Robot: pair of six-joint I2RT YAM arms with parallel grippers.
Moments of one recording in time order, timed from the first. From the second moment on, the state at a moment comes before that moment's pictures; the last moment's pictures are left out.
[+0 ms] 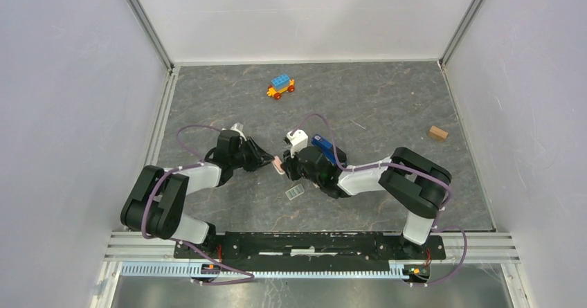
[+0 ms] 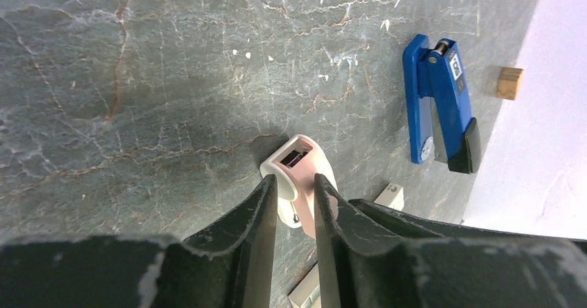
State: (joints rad) left arm -0.31 1.45 0.44 0.34 0.33 -0.90; right arm 1.00 1.80 0.75 0.63 0.18 0.33
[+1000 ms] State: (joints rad) left arm -0.32 0.61 0.91 -0.45 0.36 -0.53; right arm 0.93 0.67 0.68 -0.28 0.44 0.31
